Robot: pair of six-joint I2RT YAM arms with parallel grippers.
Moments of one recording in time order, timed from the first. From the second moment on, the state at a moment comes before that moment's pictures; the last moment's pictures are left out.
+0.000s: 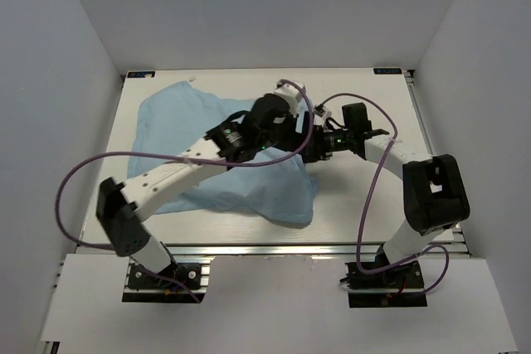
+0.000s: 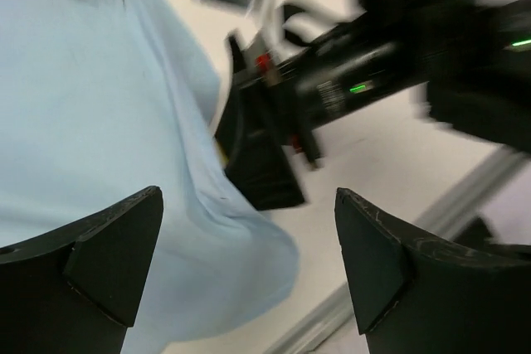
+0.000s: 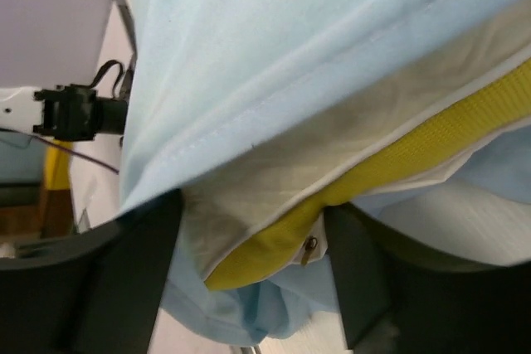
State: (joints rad) left arm -0.92 1.51 1.53 -0.46 -0.13 -0.40; right arm 0.28 1.66 0.97 -0.11 -1.02 0.23
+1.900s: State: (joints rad) left arm -0.66 1.76 1.25 -0.34 -0.06 -0.40; right arm -0.06 1.88 1.25 -0.27 -0.72 0.16
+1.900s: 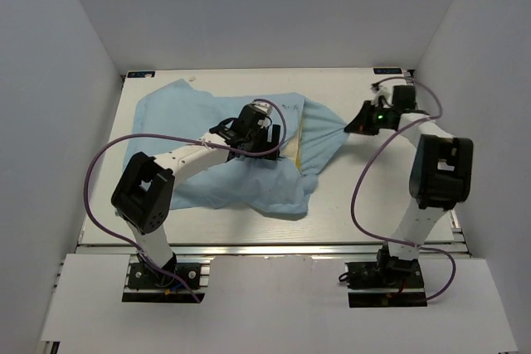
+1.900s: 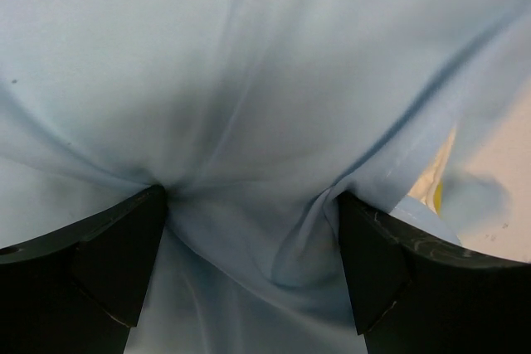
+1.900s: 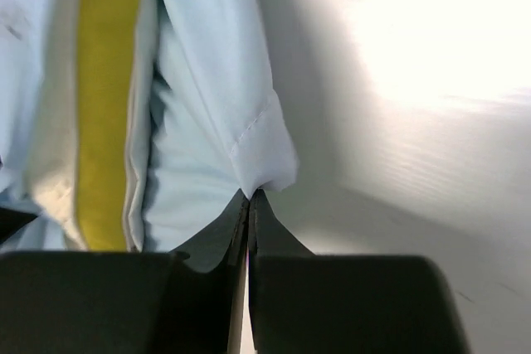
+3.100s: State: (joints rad) left arm -0.59 1.72 1.28 -0.40 -0.03 -0.39; right arm 0.12 1.31 1.13 -0.44 -0.84 -0.52
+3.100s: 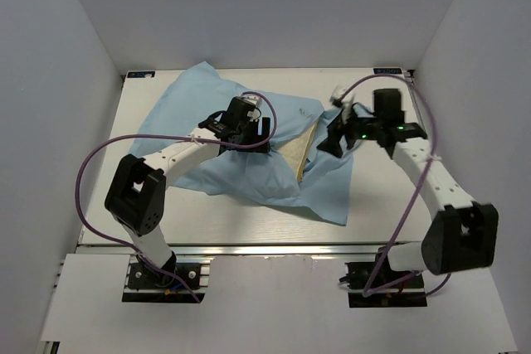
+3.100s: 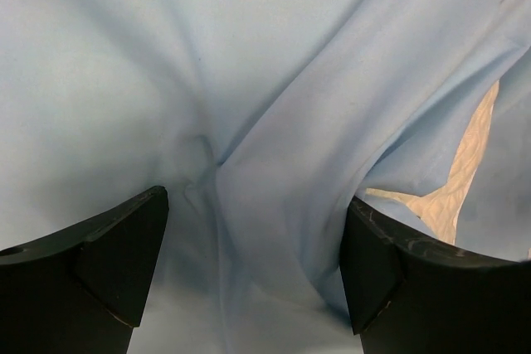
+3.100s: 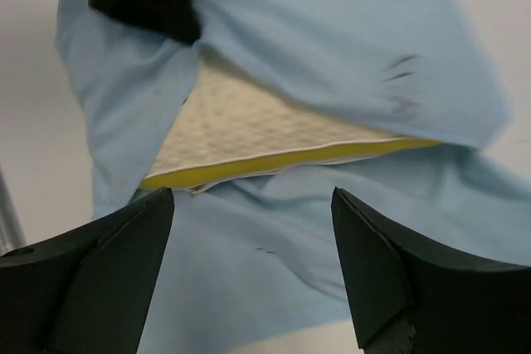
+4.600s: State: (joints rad) left arm -0.59 1.68 1.25 -0.38 0.02 -0.38; right arm 0.25 1.32 1.00 -0.31 -0.58 -0.08
